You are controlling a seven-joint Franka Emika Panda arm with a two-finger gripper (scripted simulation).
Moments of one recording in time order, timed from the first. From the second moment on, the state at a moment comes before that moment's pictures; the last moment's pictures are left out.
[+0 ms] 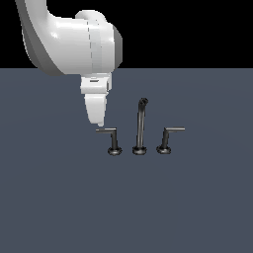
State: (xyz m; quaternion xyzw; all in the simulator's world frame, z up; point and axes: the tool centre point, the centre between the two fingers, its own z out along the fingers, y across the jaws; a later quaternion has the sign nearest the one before) arm 0.001 0.089 0.116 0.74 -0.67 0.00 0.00
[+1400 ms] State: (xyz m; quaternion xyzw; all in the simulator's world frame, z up) arm -0.014 0.093 0.098 0.71 -0.70 0.00 -0.01
